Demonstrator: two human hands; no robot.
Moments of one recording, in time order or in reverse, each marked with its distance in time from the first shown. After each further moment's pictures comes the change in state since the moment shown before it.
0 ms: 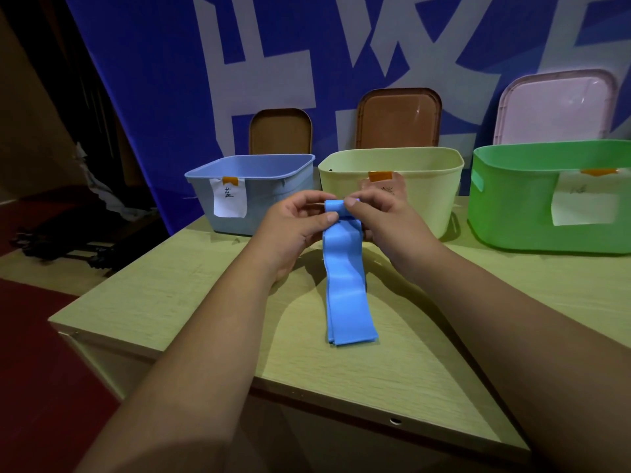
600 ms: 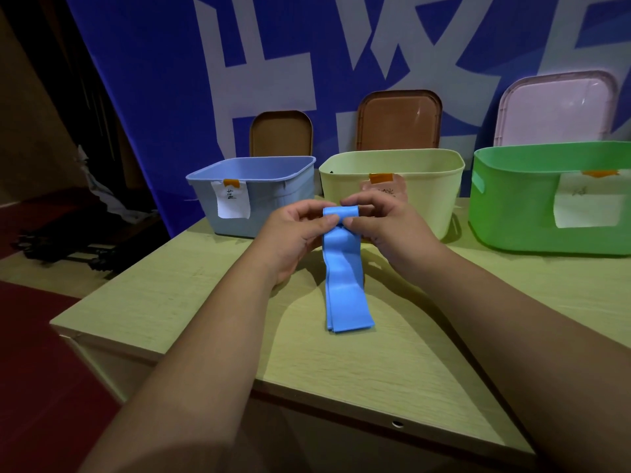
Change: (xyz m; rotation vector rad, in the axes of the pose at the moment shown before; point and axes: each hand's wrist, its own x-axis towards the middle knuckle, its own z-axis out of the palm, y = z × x) left_hand 0.001 -0.003 -0.001 -0.027 -0.013 -0.043; right_hand -0.001 0.001 -0.001 0.057 -0.064 0.004
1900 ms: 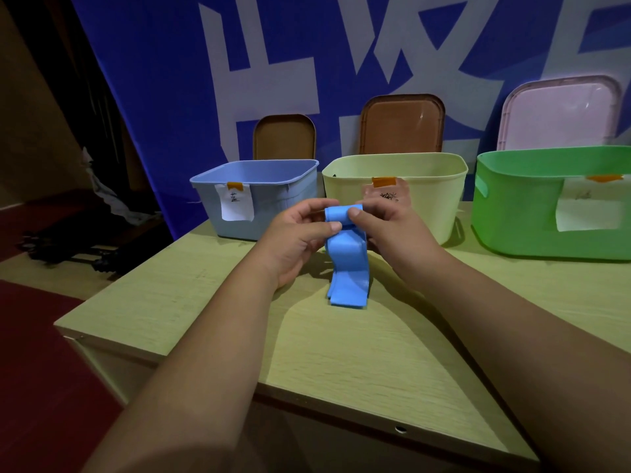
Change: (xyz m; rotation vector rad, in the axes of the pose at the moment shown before) left_hand 0.005 -0.003 -0.003 -0.108 -0.041 -0.002; right_hand -0.006 -0.002 0.002 -0.128 0.072 0.009
